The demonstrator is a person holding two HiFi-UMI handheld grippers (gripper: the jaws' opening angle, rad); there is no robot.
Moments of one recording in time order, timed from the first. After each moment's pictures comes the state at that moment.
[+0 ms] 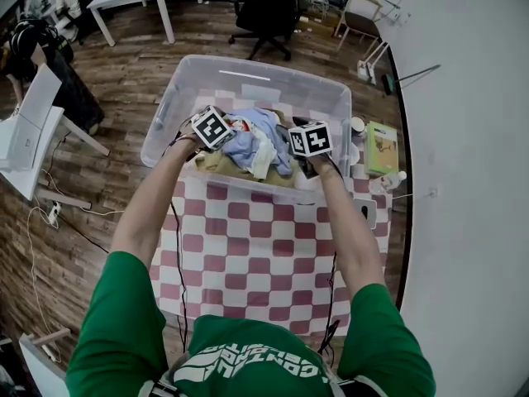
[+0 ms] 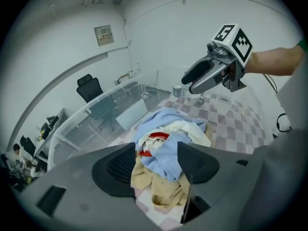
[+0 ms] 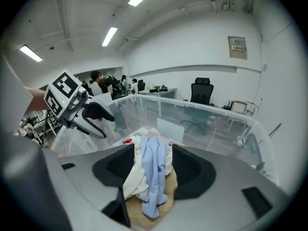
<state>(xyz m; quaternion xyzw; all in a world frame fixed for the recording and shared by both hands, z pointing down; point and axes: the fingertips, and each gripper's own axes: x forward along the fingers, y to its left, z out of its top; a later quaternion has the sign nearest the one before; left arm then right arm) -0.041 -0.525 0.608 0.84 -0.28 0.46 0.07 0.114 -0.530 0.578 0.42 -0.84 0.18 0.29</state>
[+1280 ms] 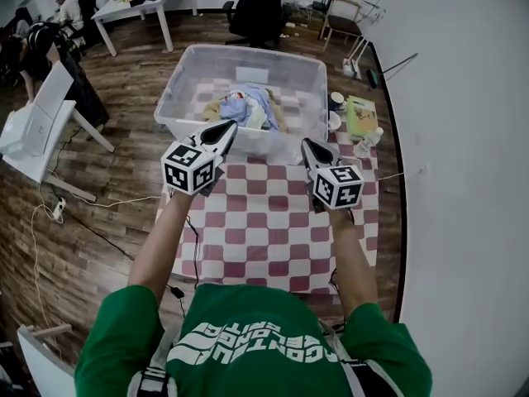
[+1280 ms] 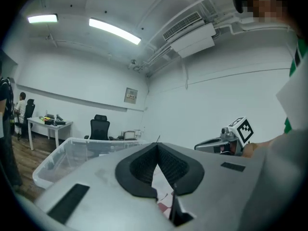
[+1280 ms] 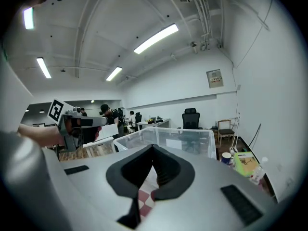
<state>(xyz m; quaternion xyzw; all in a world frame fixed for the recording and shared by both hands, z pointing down) -0.005 -0.241 0.385 0.93 -0.37 0.03 0.08 0.167 -0.222 0.425 0.50 -0.85 0.11 0.10</state>
